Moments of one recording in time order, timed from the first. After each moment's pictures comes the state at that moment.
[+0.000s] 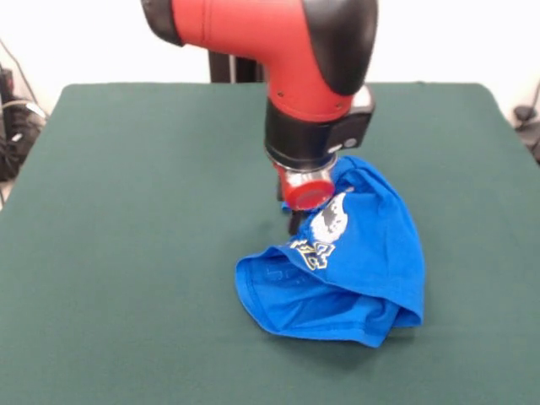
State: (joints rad) arm -0.11 -0.30 -0.12 1.25 -0.02 0.77 2.93
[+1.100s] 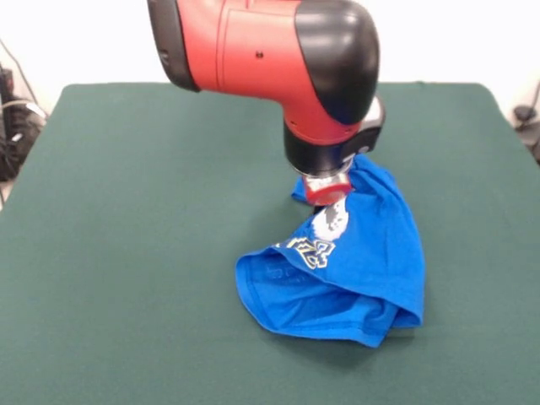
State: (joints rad) arm -0.13 -0.25 -0.05 1.25 -0.03 0.95 2.93
